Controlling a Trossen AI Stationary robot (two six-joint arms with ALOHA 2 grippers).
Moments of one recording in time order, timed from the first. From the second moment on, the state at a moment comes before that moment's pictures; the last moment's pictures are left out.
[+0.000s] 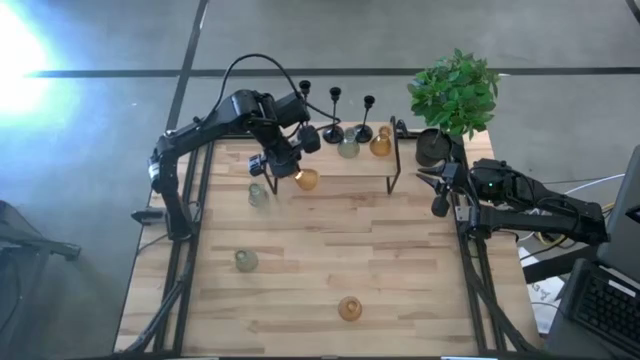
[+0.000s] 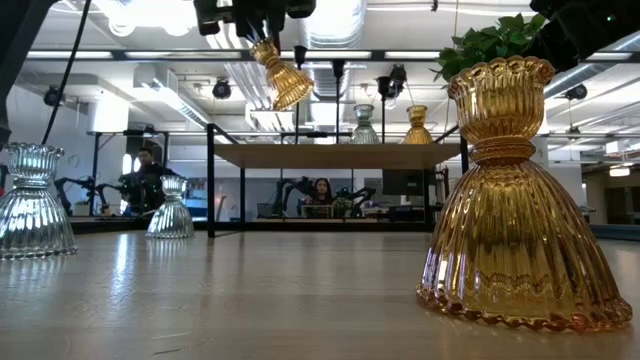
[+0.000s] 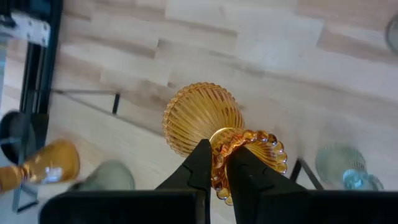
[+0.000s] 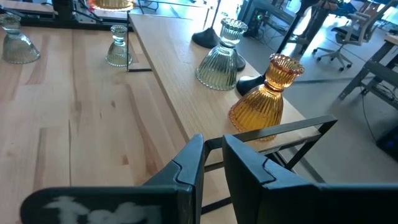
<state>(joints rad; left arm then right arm) 0.36 1.77 2.11 -1.50 0.27 1.63 -0.24 0.40 0.57 -0.53 0.23 -0.13</state>
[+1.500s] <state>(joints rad) 0.42 1.91 2.17 -1.41 0.02 1.81 -0.24 0.40 0.57 -0.53 0.23 -0.13</state>
